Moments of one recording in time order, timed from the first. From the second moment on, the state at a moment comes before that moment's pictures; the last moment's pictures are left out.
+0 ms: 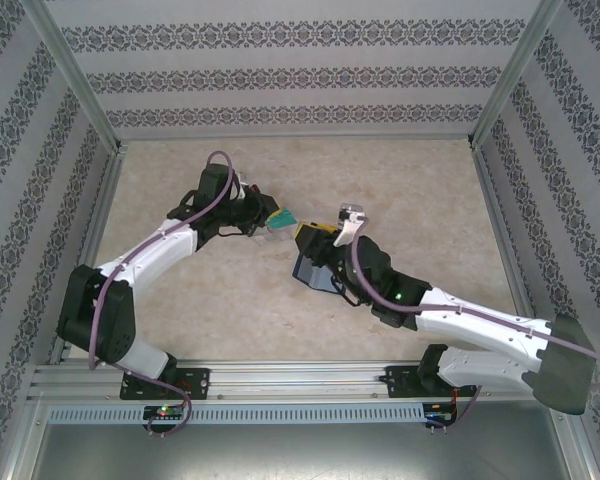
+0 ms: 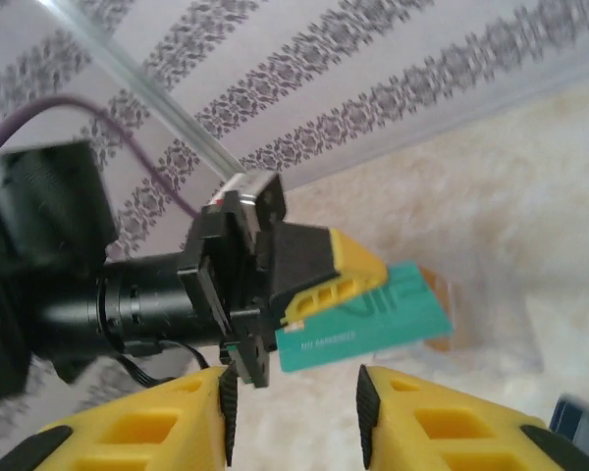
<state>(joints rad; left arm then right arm) -0.38 1.50 1.05 -0.13 0.52 -1.19 0.99 1.07 0.72 0.17 0.37 0.91</state>
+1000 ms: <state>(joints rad) -0.50 1.39 0.88 0.19 0.29 -1.47 0.80 1.23 0.71 0.37 0.07 1.83</state>
